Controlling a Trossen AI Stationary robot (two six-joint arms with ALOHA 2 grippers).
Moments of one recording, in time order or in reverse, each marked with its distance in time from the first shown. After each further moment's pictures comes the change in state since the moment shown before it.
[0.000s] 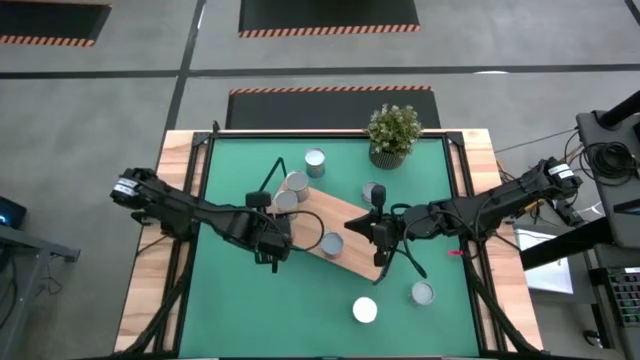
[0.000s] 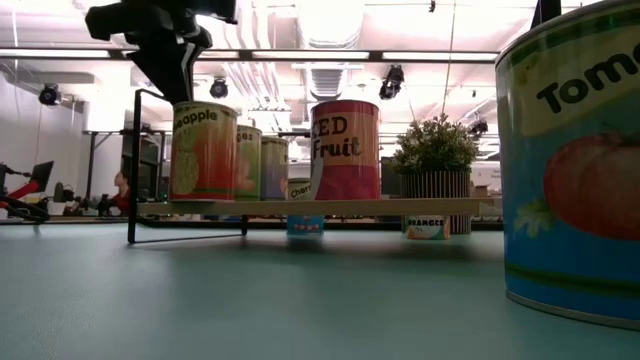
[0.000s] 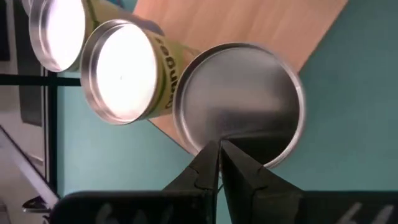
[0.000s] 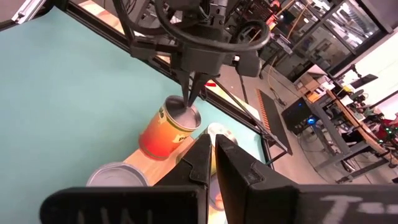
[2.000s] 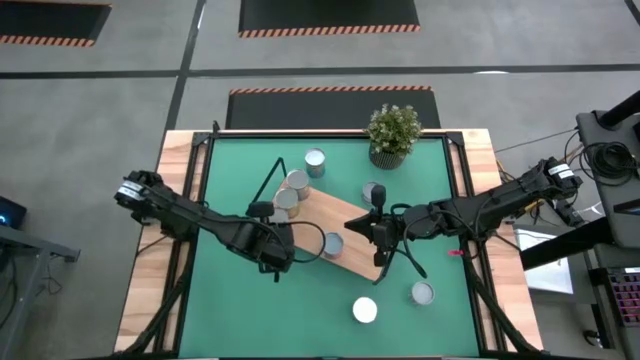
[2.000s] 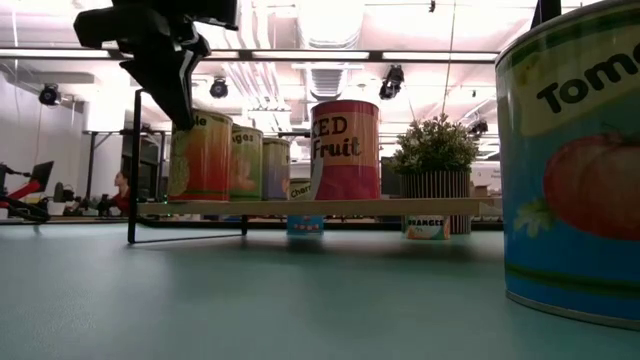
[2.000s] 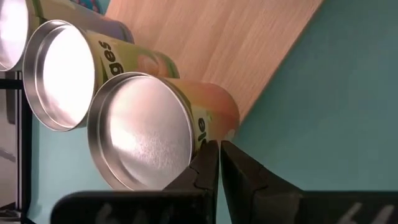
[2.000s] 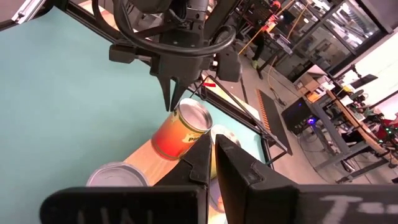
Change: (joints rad) left arm -0.055 0.045 -0.025 0.075 0.013 -0.068; right arm 0.000 0.000 0.000 0.000 0.000 -0.001
